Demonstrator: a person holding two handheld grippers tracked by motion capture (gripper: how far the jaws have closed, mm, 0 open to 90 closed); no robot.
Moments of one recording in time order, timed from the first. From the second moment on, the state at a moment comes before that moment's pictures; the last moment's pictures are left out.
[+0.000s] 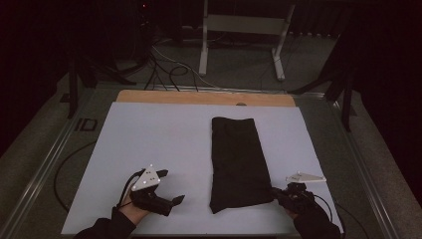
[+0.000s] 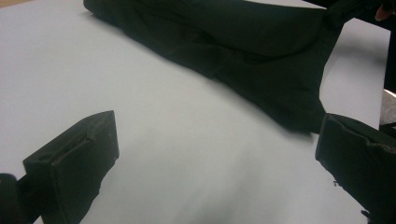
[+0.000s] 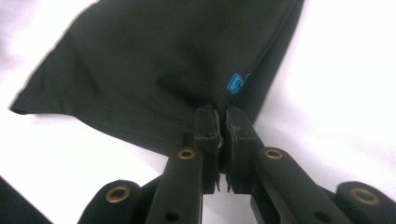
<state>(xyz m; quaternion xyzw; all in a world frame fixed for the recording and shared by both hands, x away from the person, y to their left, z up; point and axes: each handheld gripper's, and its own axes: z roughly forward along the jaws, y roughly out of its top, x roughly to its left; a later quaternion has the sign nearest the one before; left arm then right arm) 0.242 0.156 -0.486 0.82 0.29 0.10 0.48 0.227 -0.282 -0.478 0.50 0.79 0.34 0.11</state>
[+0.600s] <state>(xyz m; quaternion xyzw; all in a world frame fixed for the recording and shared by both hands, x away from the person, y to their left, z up) 0.243 0.157 -0.488 0.82 0.29 0.11 0.48 0.228 -0.287 -0.499 0.52 0.79 0.30 0.08</state>
